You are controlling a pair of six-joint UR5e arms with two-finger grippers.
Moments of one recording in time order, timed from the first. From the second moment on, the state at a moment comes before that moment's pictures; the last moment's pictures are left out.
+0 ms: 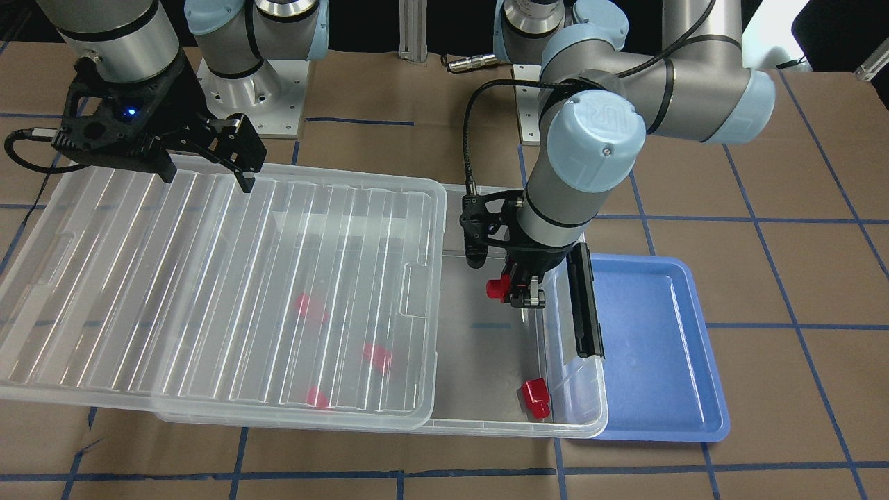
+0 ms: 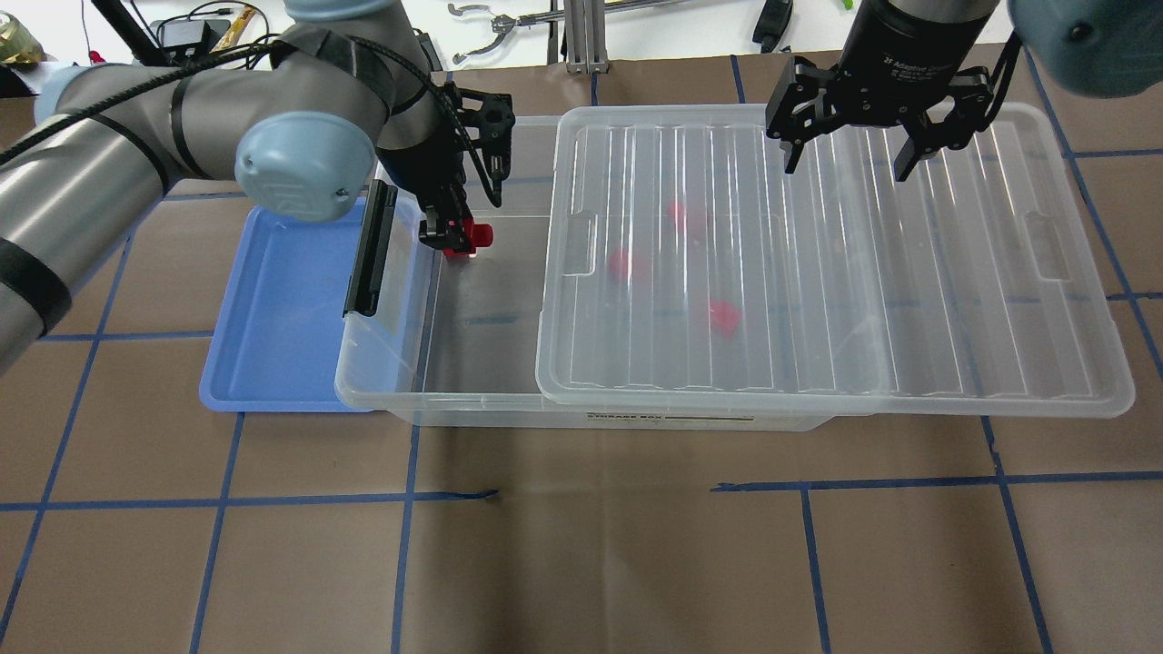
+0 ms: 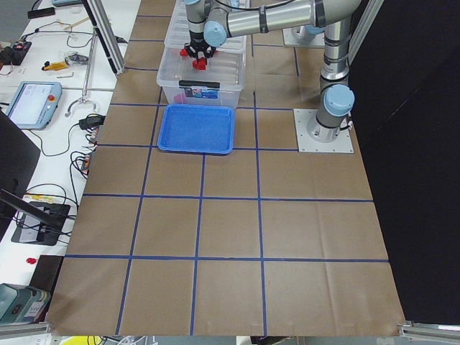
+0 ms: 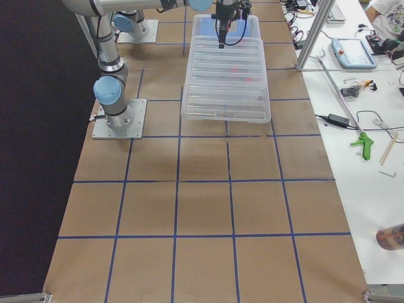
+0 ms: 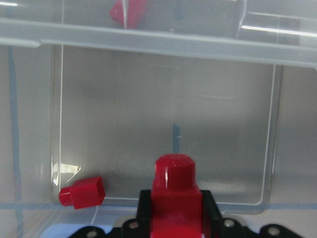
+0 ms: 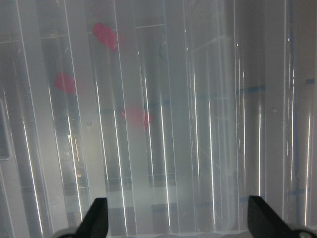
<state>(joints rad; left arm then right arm) -1.69 -1.83 -1.54 -1.34 1.52 1.42 1.60 -1.51 1.45 -1.51 -1.56 0.17</state>
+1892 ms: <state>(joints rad) -1.31 -1.93 -1.88 -0.87 1.53 1.82 0.98 -1.36 1.55 -1.72 -1.61 -0.57</state>
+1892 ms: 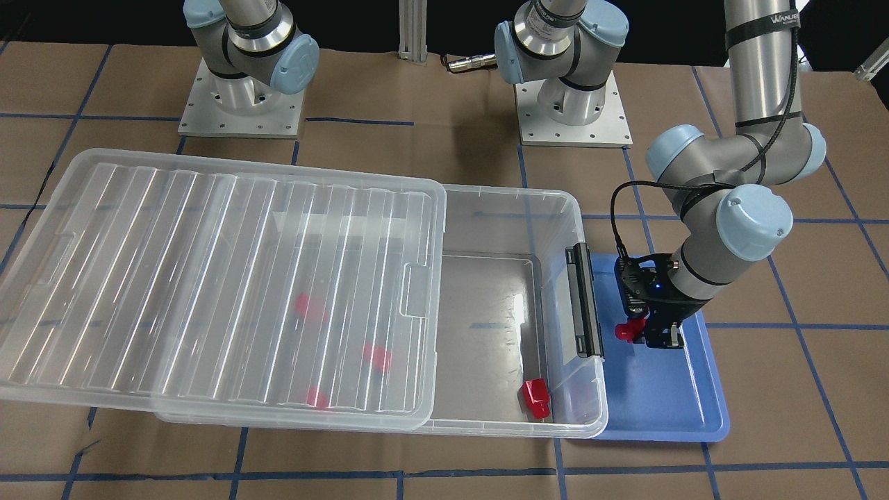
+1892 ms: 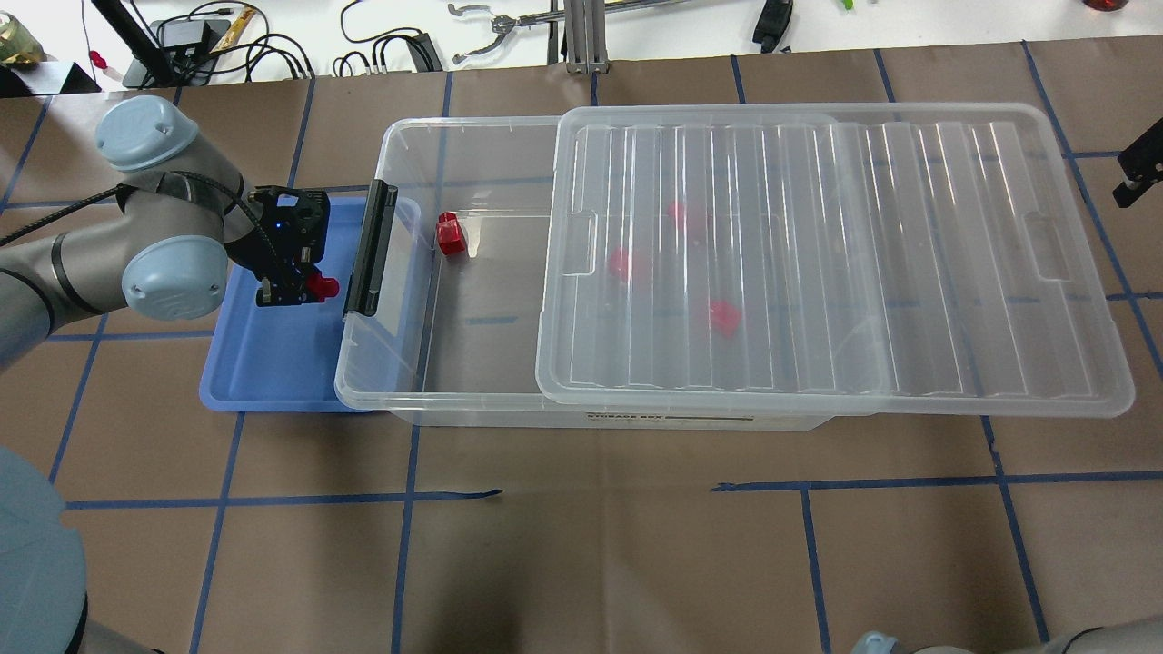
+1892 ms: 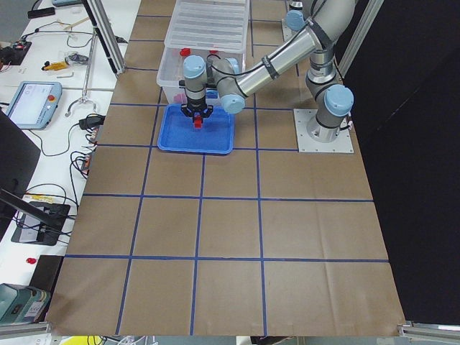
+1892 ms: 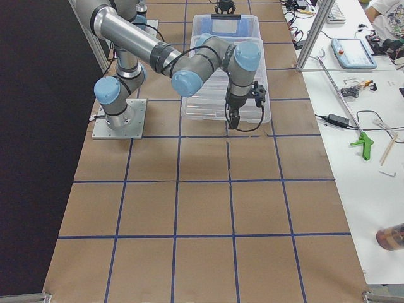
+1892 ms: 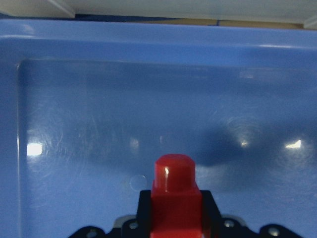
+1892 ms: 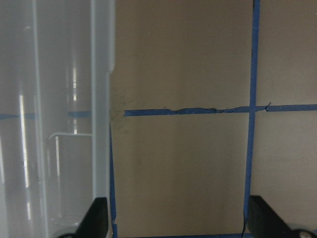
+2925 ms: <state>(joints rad) -1.34 -1.81 -1.72 -1.19 1.53 1.76 0.95 -1.39 1.71 -1.88 -1.62 -0.51</state>
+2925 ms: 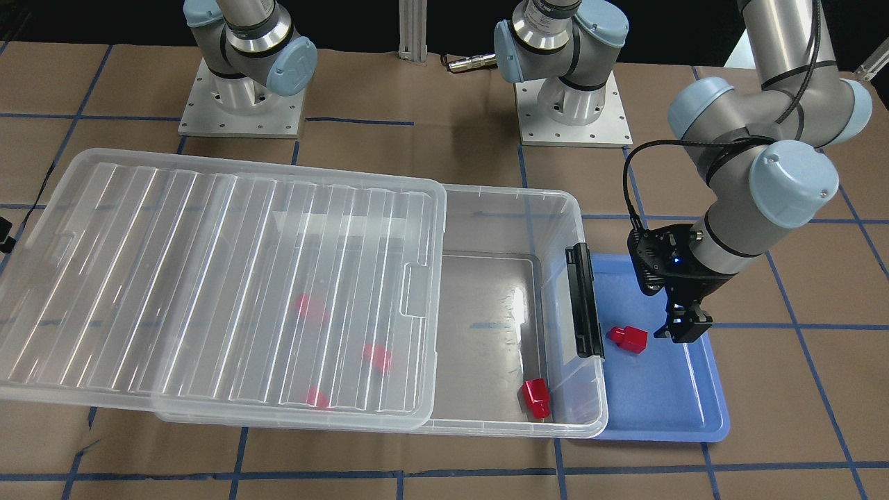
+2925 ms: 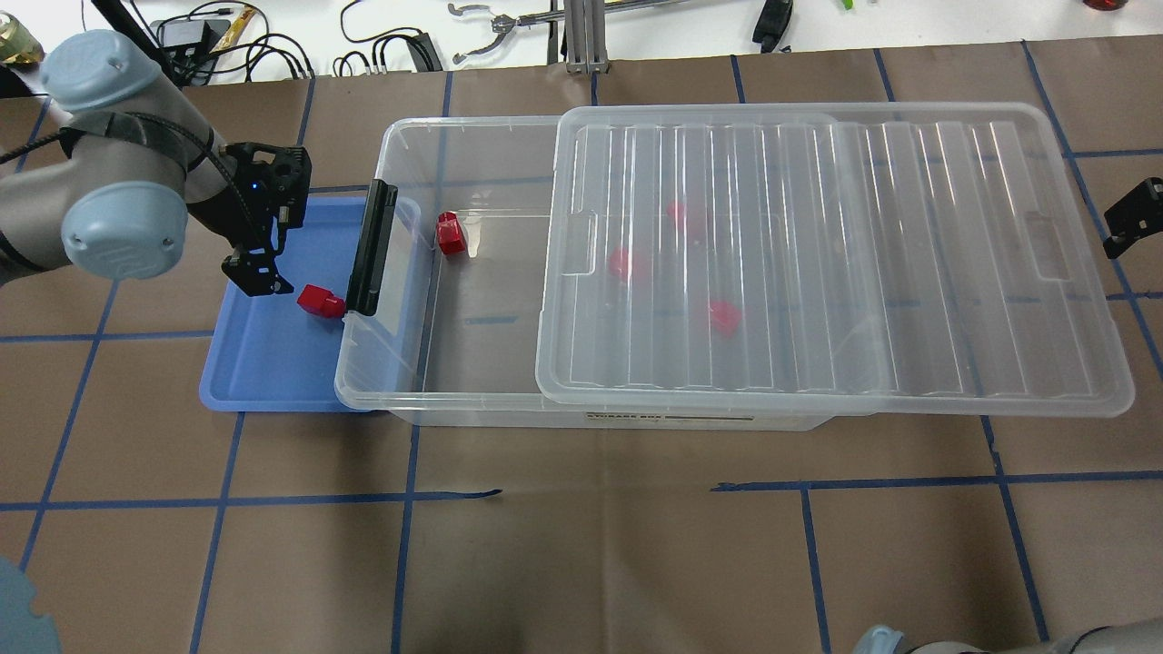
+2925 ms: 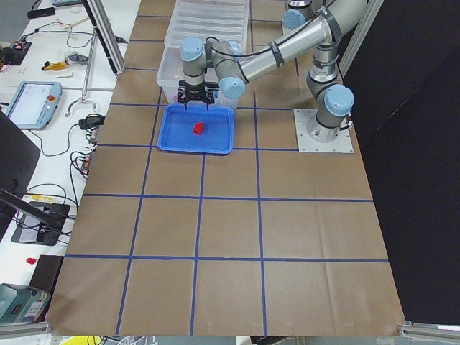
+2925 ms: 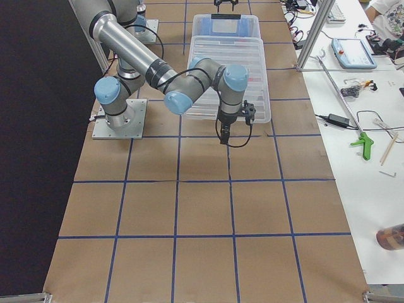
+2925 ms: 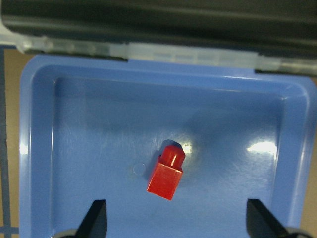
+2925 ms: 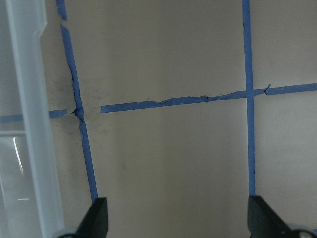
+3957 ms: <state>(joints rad) -1.59 -1.75 -1.40 -1.50 1.53 0.86 1.04 -1.47 1.81 -1.88 -1.58 -0.44</state>
